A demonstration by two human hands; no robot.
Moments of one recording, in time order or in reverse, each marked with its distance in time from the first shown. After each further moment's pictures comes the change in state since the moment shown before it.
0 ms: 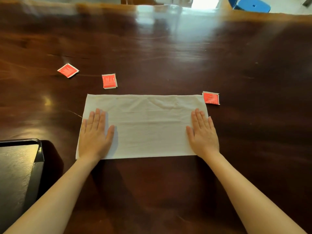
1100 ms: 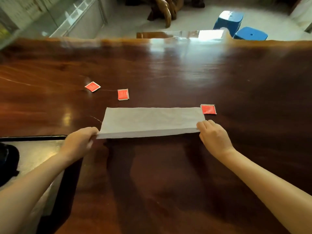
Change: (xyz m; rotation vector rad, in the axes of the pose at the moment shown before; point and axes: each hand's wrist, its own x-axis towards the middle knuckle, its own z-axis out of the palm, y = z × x) left_hand -0.049 -0.040 -0.104 -0.024 0.028 0.165; right_hand -0.035 0.021 -0.078 -0.135 0.408 -0.418
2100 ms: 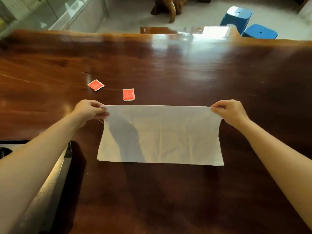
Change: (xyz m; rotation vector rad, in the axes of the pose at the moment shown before) left_hand 0.113 -0.013 -0.018 -0.892 -0.108 -0.562; right_hand 0.095 0.059 0.015 0.539 -0.192 0.505
